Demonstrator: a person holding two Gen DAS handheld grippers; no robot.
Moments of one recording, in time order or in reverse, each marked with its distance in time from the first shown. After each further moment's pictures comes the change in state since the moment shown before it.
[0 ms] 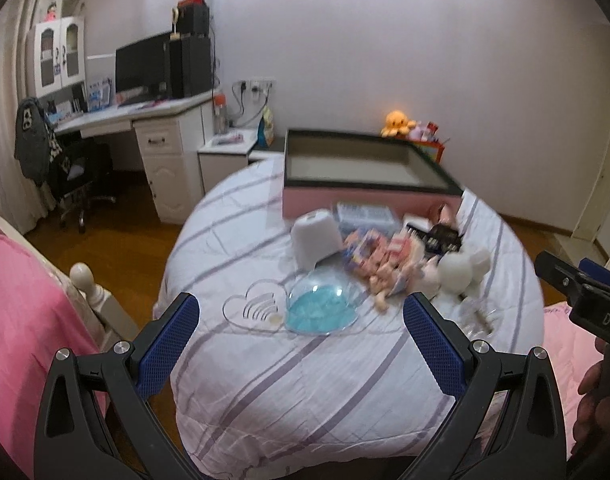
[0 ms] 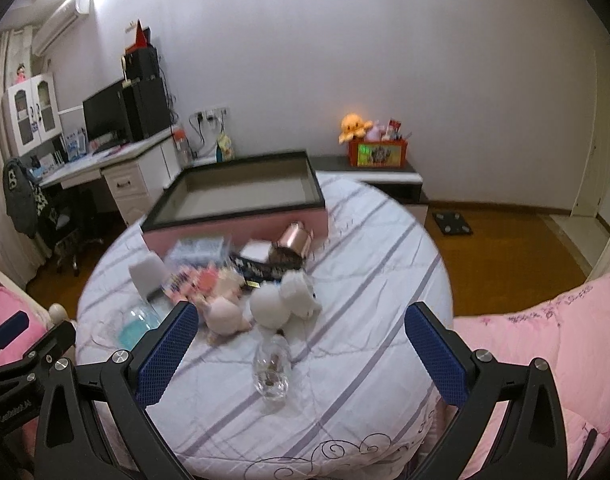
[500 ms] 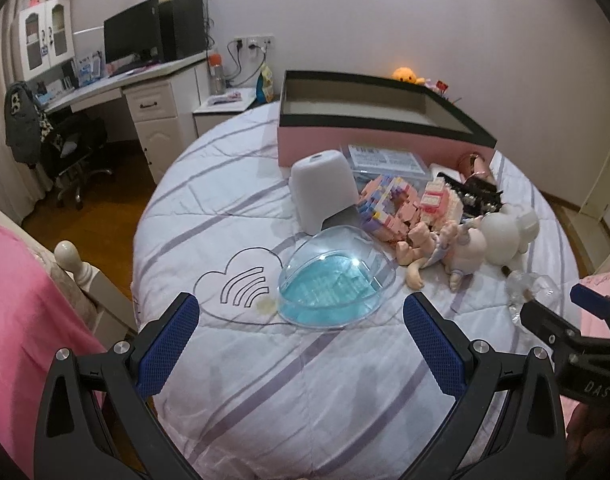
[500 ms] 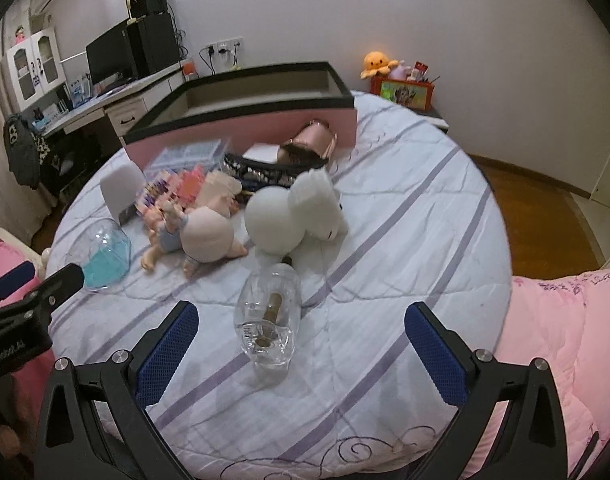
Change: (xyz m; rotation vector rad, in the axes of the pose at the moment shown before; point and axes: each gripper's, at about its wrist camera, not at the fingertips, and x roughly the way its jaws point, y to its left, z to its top) left arm 0.071 -0.003 -0.013 0.021 0.145 0.013; right arm 0.070 0.004 -0.038 -0.046 0.205 0.041
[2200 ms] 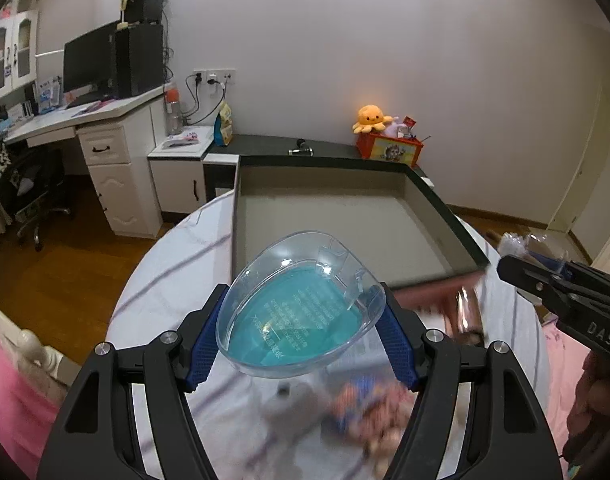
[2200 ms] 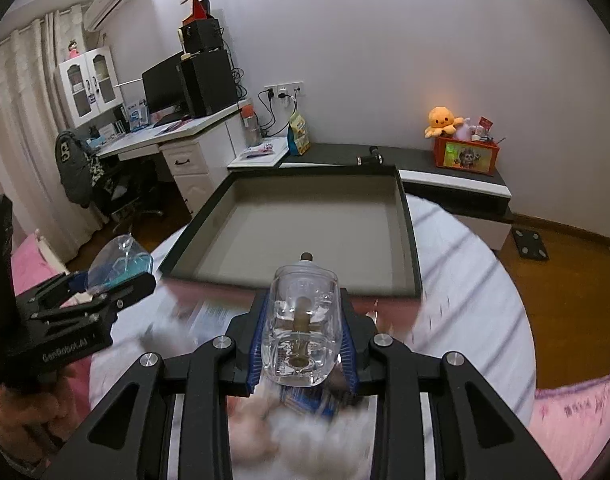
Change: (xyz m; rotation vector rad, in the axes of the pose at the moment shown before) left arm 0.049 -0.003 0.156 0.024 -0.090 -0.164; right arm 0.028 0.011 0.172 -0.109 -0.140 0.212
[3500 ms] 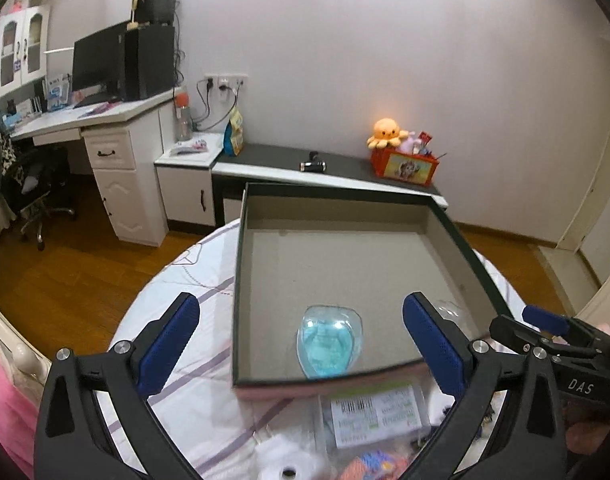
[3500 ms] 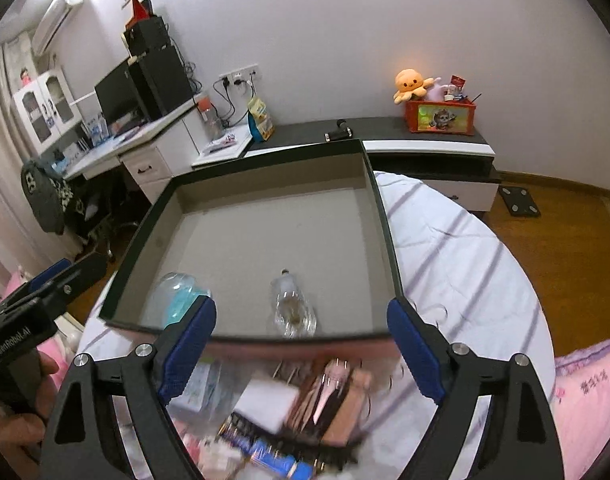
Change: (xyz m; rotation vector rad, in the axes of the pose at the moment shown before) left arm 0.024 0.014 0.030 -0.036 -0.047 0.030; right arm 0.031 -0.029 -0.001 0.167 0.059 -0.040
